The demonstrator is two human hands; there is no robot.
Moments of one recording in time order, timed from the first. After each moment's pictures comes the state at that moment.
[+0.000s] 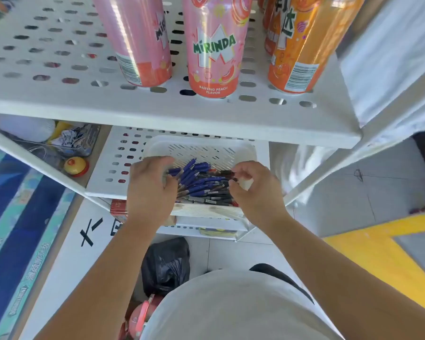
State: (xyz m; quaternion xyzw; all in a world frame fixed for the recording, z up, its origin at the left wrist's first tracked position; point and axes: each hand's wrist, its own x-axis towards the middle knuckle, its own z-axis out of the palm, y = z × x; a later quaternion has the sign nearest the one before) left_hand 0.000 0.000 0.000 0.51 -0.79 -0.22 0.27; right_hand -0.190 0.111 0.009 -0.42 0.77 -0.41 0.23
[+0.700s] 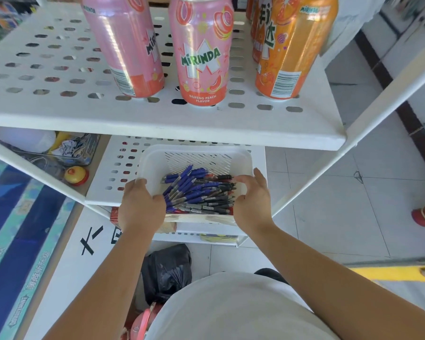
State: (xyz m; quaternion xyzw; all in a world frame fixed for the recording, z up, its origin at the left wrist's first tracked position) left_hand 0.004 0.005 -0.006 0.67 -0.69 -0.24 0.11; right_hand -0.180 0.110 -0.008 -0.34 0.83 -0.36 0.25
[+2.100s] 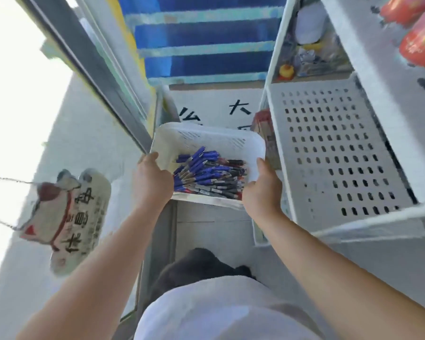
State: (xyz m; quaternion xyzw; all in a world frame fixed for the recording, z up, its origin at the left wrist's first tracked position) left_hand -0.073 0.322 -0.005 0.95 -0.02 -0.11 0.30; right_hand -0.214 0.175 -0.008 -0.80 0.44 -0.12 0.40
